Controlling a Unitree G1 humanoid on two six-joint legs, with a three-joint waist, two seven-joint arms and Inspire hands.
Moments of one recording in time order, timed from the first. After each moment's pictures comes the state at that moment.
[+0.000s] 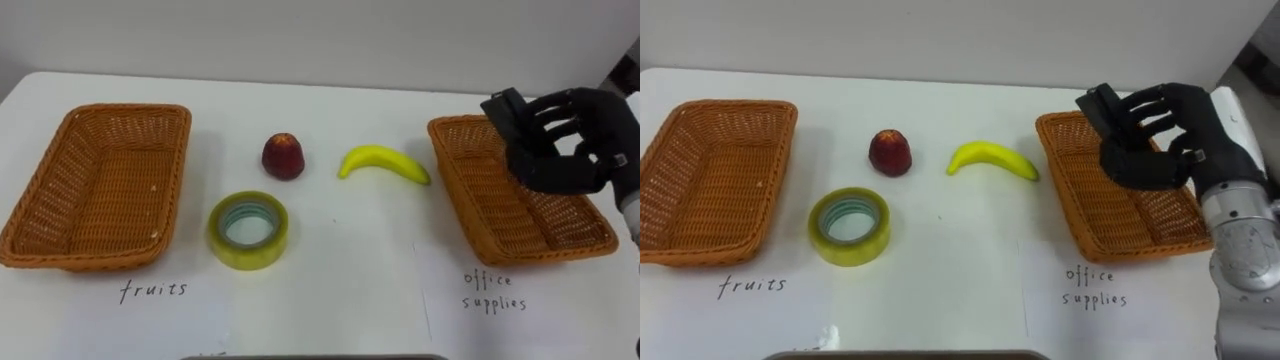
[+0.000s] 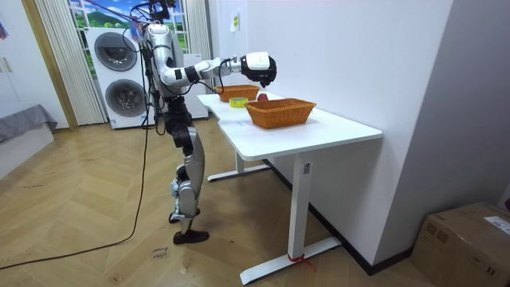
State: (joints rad) left arm 0.31 0.25 0.16 1.00 0.25 0.12 -0.03; right arm 0.01 -0.44 -0.26 -0.10 -0.32 0.16 0.14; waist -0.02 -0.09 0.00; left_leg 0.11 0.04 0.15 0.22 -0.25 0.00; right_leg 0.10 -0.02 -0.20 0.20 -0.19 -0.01
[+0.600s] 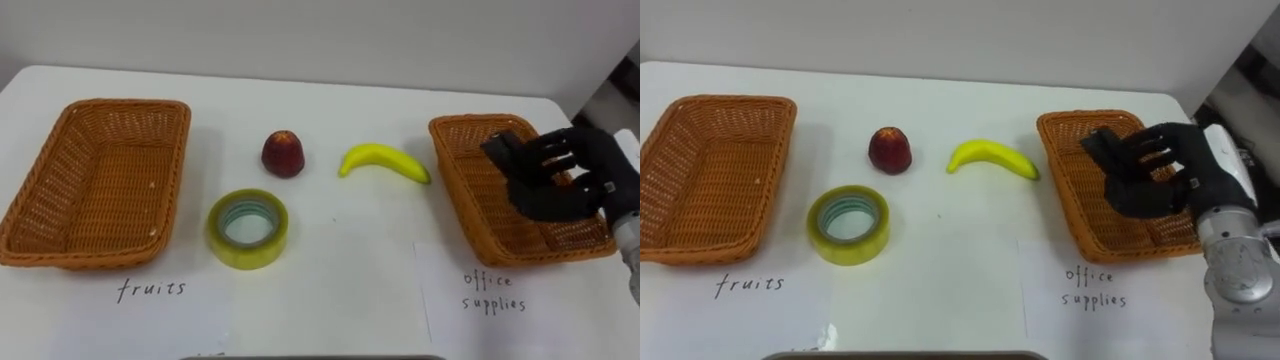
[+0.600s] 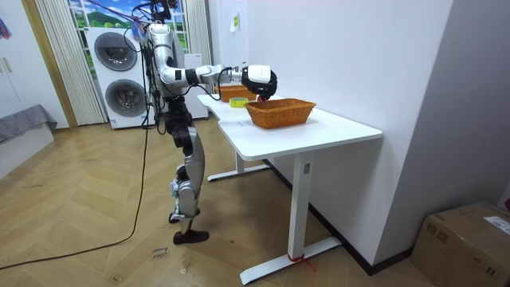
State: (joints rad) left arm 0.30 0.26 0.15 1.00 0.25 0.13 0.00; right arm 0.04 -0.44 -0.21 0.00 -0.35 0.16 0.17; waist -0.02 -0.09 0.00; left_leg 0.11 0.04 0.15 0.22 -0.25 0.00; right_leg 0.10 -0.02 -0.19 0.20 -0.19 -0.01
